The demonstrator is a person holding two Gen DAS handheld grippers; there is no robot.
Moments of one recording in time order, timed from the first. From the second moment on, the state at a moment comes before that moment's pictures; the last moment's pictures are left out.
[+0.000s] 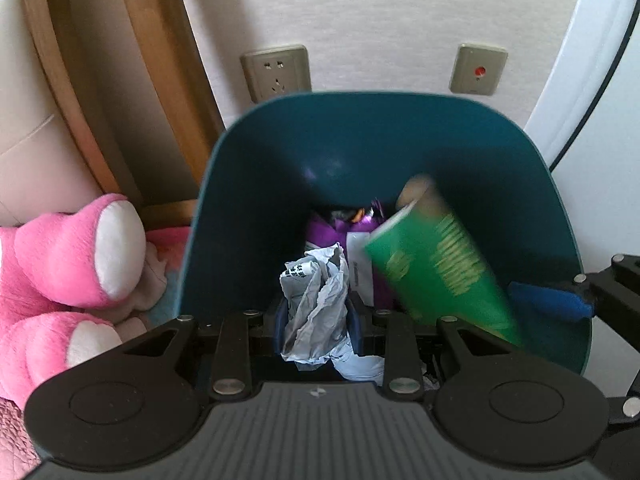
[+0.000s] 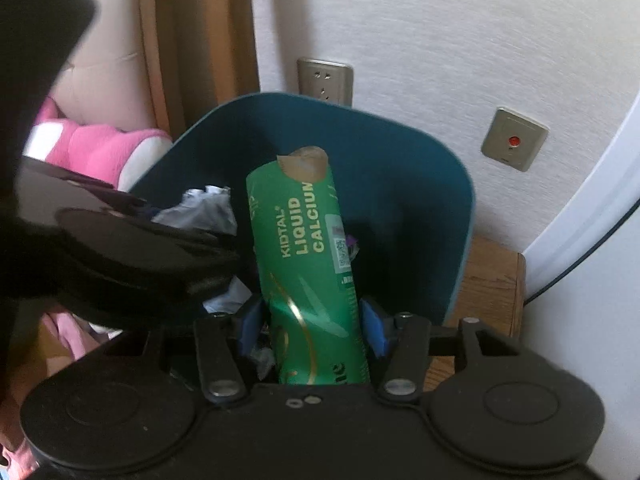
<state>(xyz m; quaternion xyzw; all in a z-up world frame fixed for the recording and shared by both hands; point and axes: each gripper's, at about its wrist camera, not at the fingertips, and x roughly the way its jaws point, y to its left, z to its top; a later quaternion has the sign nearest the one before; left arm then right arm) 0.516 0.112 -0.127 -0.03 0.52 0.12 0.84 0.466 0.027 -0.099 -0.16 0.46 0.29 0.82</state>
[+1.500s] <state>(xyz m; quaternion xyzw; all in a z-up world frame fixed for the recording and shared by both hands) 0.315 0.076 0.028 -0.06 0.40 0.08 0.91 0.318 -0.072 0.046 -0.08 0.35 0.34 0.87</state>
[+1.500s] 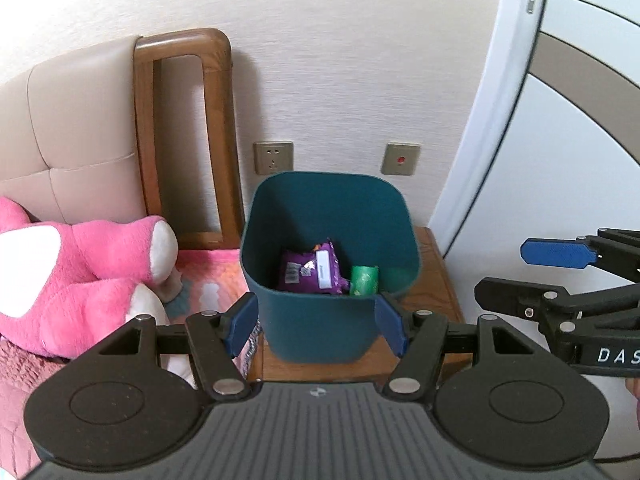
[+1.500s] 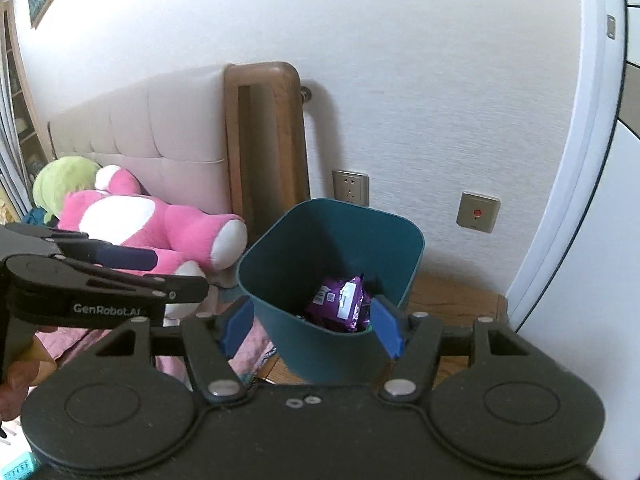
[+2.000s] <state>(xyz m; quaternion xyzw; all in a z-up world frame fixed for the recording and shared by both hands) 0.259 0.048 -0.005 -0.07 0.43 0.06 0.90 0.253 -0.114 0.015 -0.07 0.37 0.35 0.86</state>
